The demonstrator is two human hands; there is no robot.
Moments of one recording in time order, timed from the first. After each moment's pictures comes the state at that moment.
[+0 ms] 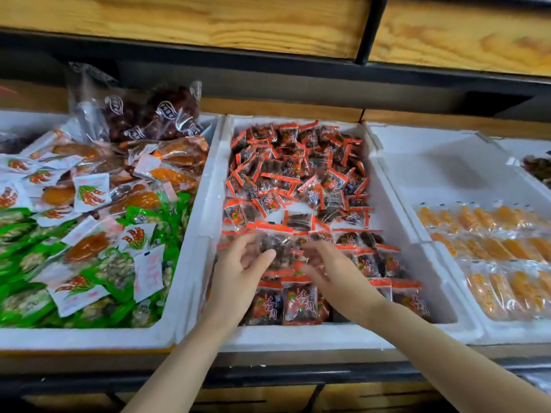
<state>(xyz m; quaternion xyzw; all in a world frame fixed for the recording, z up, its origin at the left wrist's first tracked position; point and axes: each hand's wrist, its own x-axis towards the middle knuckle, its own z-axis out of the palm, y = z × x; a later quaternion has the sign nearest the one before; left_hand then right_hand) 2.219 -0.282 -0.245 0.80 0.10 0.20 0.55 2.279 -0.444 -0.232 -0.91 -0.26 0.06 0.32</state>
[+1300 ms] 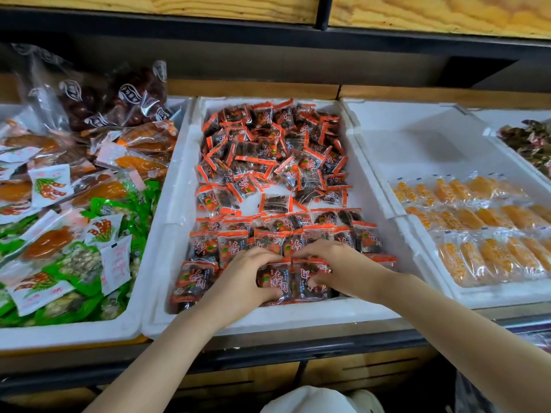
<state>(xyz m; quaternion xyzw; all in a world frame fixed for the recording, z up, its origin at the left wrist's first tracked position) 2.234 -0.304 -0.270 0.94 -0.06 0.01 0.34 2.300 -0.496 -0.240 -0.92 -0.32 0.14 0.18</state>
